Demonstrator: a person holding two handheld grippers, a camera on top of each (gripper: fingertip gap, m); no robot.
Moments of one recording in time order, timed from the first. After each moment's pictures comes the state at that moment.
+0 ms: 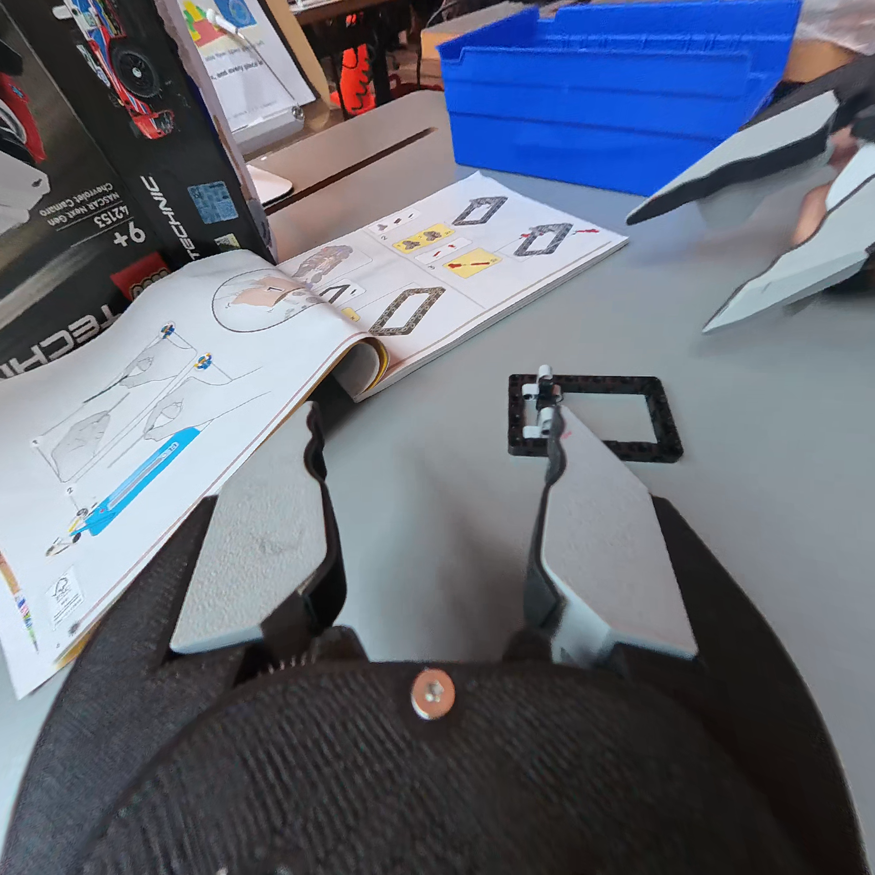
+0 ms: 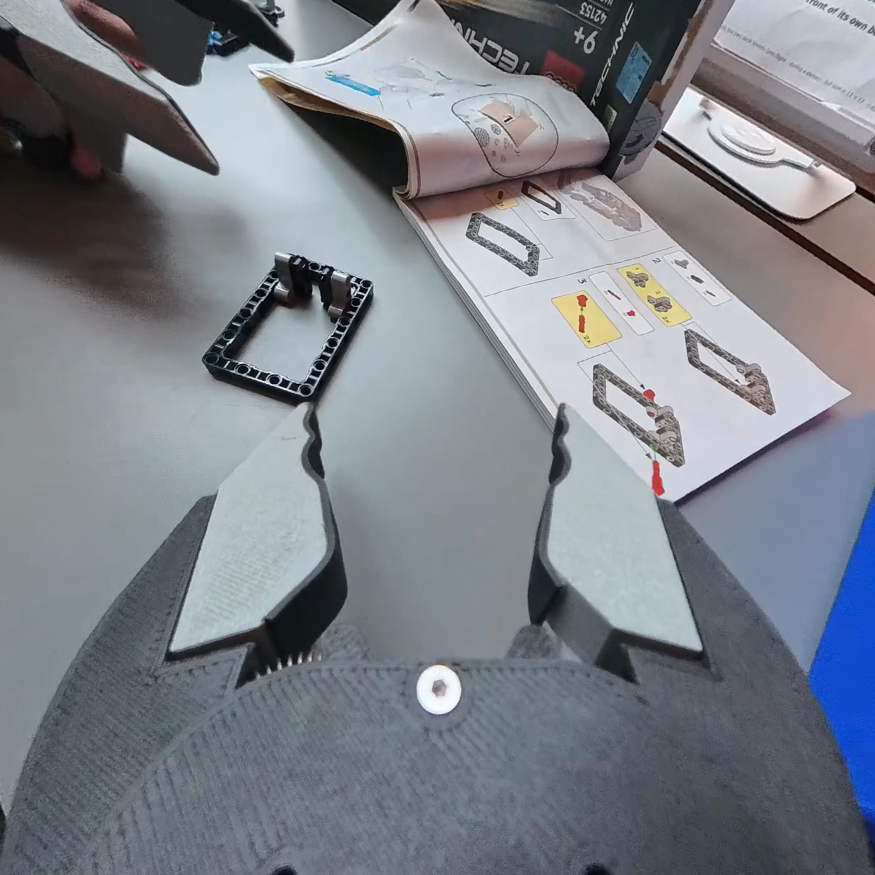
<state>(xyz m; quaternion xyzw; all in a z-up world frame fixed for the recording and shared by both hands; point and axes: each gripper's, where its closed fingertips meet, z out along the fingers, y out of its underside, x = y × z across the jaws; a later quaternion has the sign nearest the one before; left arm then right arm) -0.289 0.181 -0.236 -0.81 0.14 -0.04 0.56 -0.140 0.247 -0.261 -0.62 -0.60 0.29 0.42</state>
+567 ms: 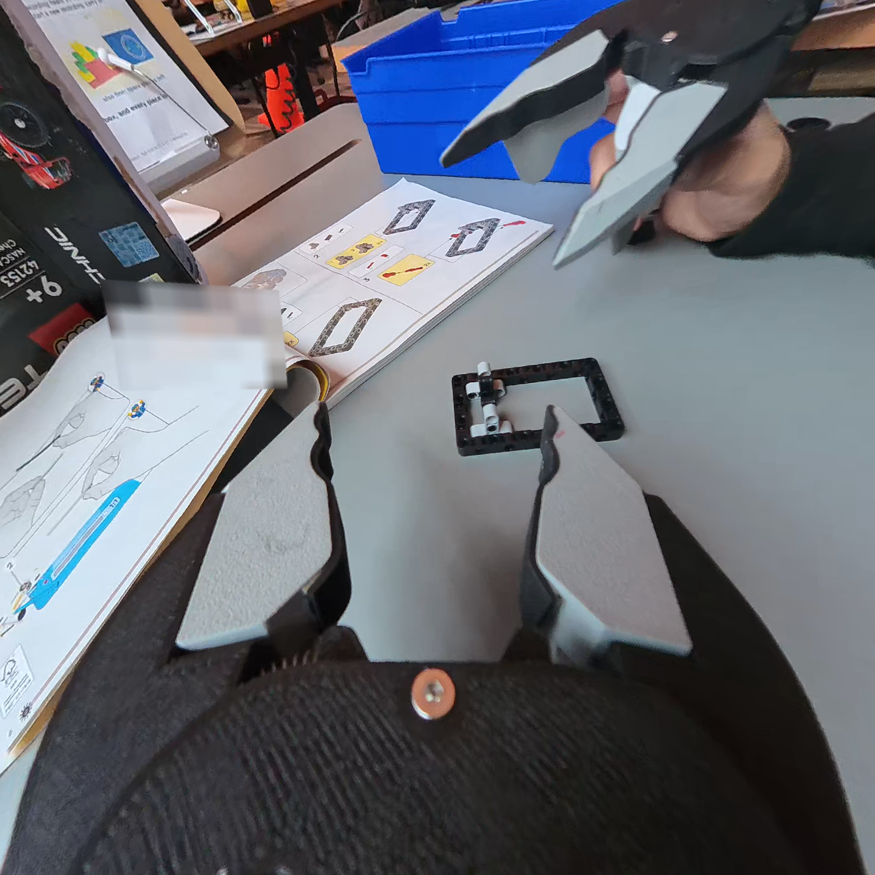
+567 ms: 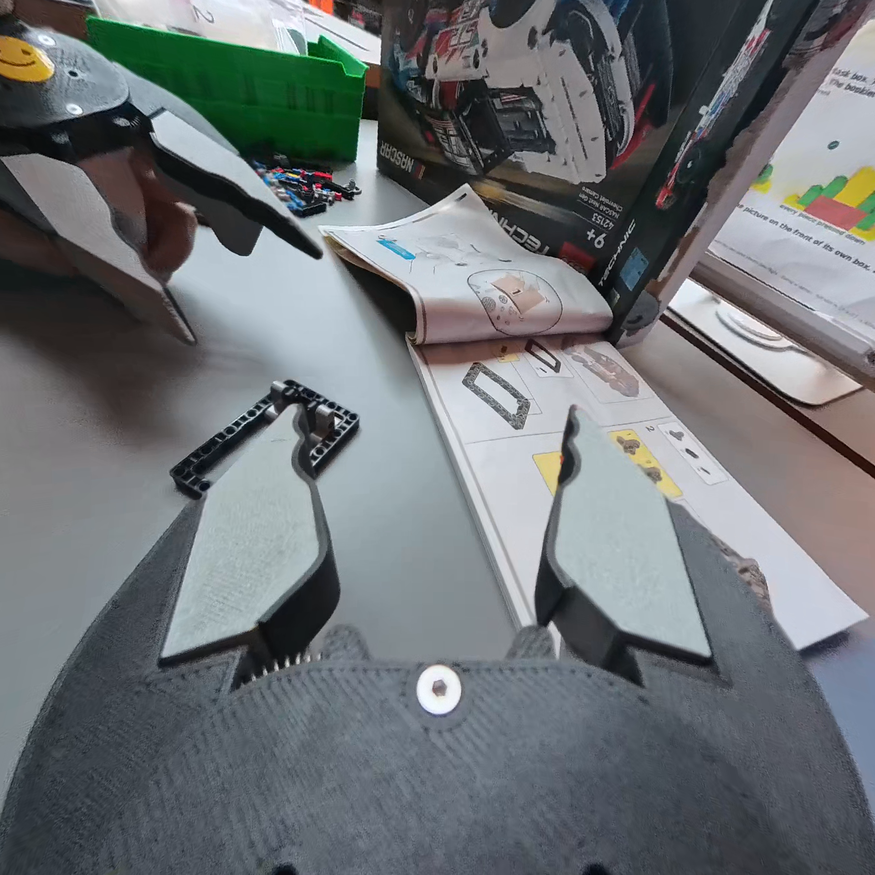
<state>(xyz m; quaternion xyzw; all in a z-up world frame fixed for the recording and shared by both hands) -0.260 0.174 -0.238 -0.80 0.22 -0.06 0.56 -0.194 0.263 -0.222 -0.51 -0.62 0.38 0.46</state>
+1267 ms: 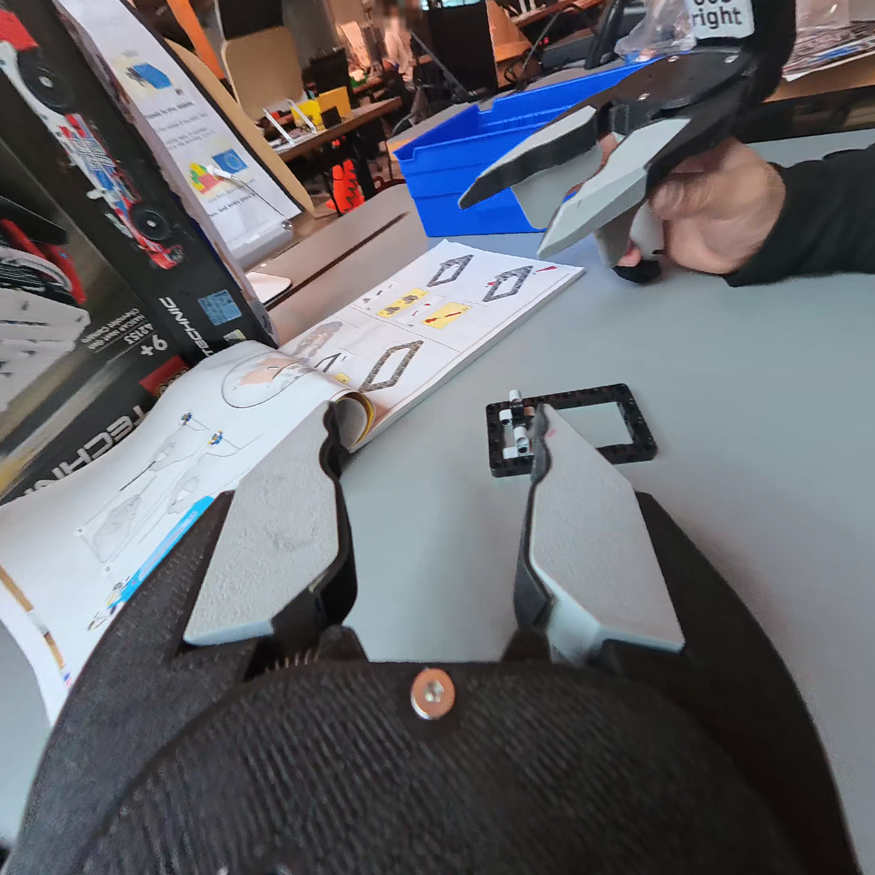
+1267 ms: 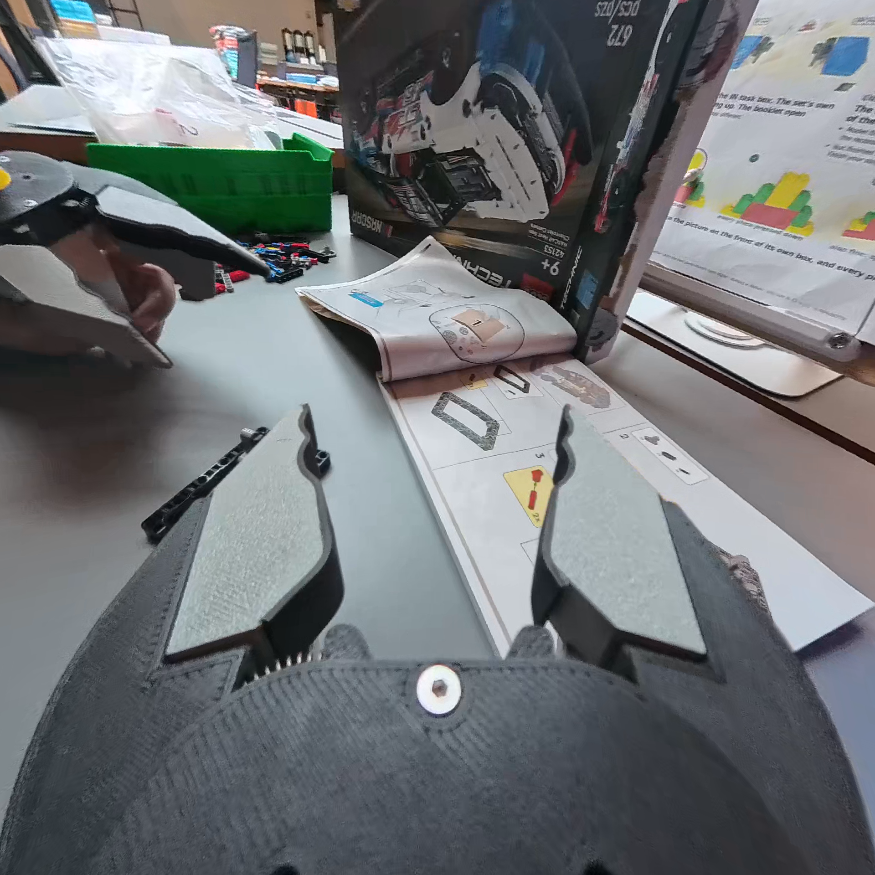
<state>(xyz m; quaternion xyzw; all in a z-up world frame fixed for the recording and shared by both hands) -0.271 0.172 -0.218 -0.76 0.22 -0.01 0.62 -0.197 0.286 -0.207 -0.52 -0.56 0.43 0.47</state>
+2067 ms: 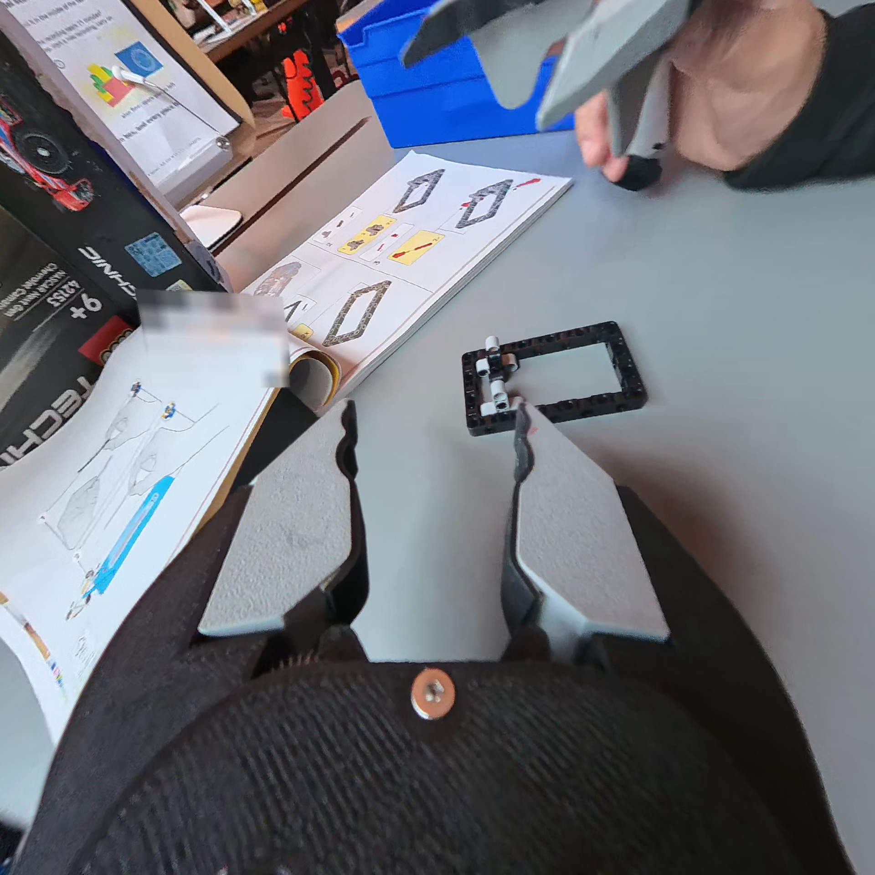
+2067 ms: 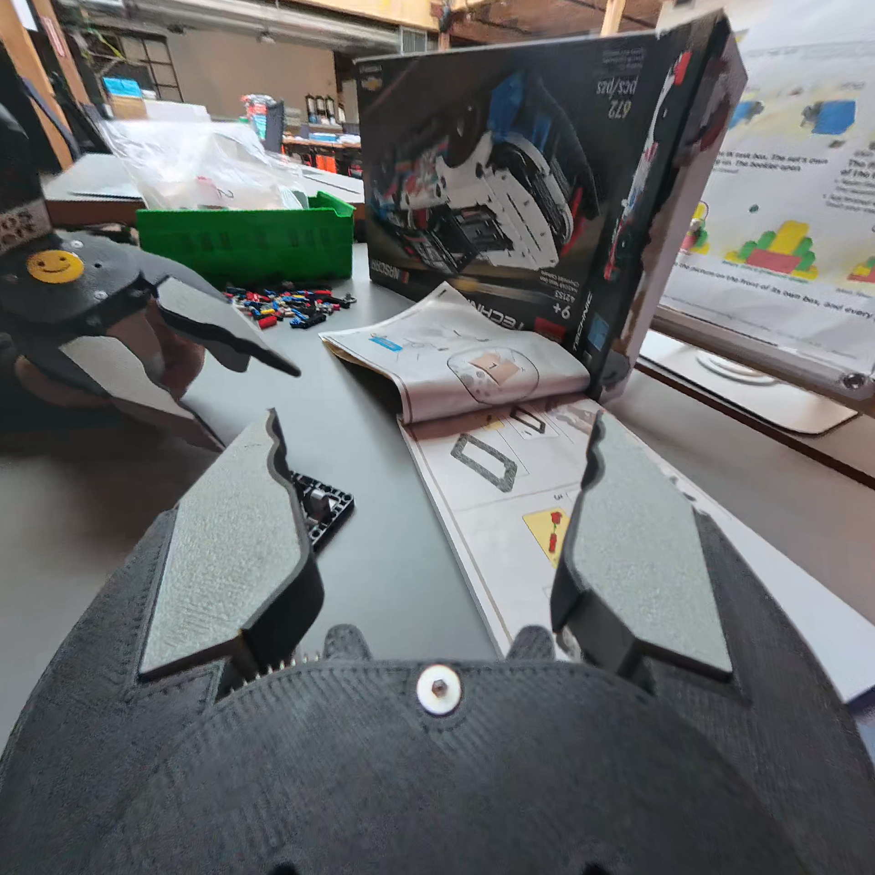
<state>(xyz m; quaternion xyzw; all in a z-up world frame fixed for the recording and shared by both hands) -0.262 0.172 -0.245 -0.80 0.25 0.00 0.54 -0.203 0.276 -0.187 -0.51 -0.54 0.47 0.48</state>
